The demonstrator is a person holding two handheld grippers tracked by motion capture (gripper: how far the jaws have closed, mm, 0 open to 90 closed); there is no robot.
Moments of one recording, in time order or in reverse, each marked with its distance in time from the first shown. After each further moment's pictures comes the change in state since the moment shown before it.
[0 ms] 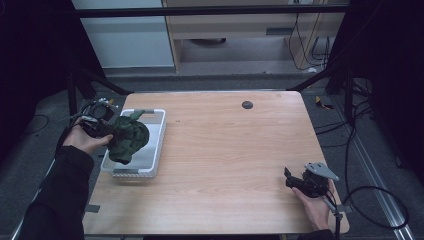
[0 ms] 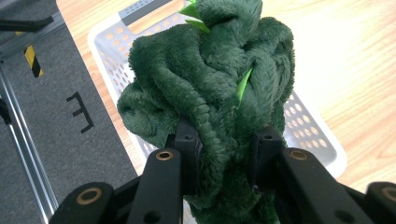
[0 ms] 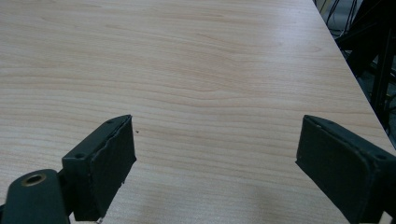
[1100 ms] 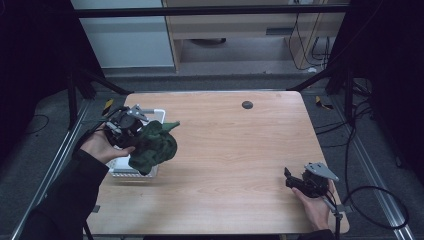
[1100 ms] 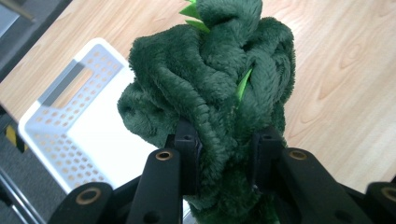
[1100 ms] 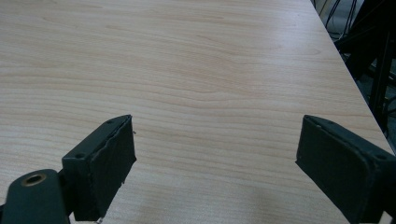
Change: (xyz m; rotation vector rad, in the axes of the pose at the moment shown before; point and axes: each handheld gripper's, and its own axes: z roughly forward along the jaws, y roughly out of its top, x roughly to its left) left arm -0.094 0.027 -0.028 -0.032 -0.120 0.346; right arm 0.000 0.000 -0.001 -0.006 -0.001 -0.009
